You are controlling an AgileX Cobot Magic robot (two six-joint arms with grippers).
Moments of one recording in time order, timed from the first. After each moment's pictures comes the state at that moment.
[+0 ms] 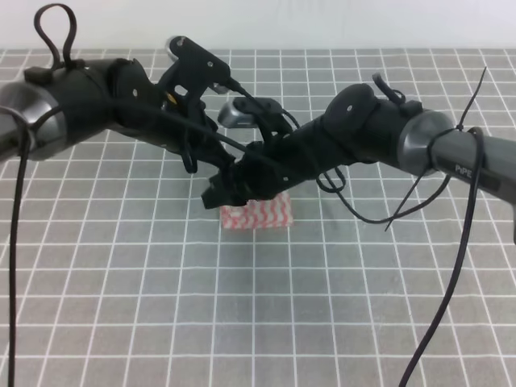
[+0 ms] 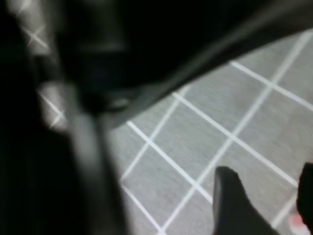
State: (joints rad) left arm -0.42 1.88 -1.45 -0.24 0.47 0.61; right arm 0.53 2.20 -1.74 0.83 0.77 -0.55
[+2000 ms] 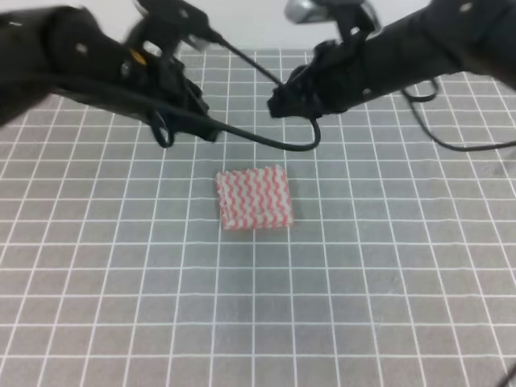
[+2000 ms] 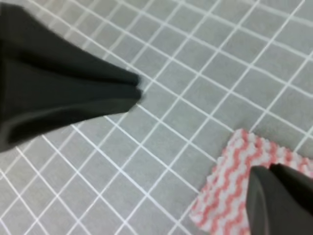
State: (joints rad) left arm -0.42 1.63 -1.37 -0.23 0.58 0.52; right arm 0.41 1.89 -1.66 0.73 0.78 -0.55
